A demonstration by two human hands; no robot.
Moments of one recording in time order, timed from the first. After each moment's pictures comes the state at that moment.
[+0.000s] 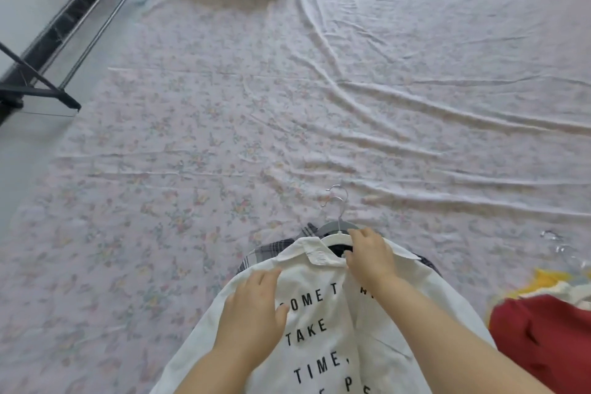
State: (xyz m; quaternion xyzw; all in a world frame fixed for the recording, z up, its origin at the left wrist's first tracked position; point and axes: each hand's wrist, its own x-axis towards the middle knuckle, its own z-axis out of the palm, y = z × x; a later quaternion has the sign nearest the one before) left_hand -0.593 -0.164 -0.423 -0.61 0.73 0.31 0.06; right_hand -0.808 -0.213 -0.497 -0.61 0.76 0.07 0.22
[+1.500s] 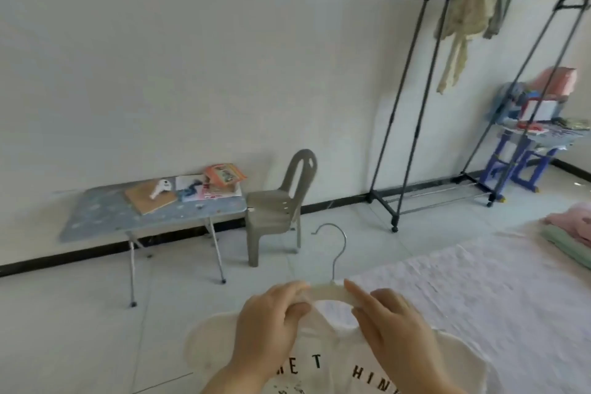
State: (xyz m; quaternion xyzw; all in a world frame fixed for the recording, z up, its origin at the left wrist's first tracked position) left_hand -0.347 0.172 -0.085 -0.86 0.35 -0.05 -0.37; right_hand -0.458 0.011 -0.087 -0.94 0.09 -0.33 0.07
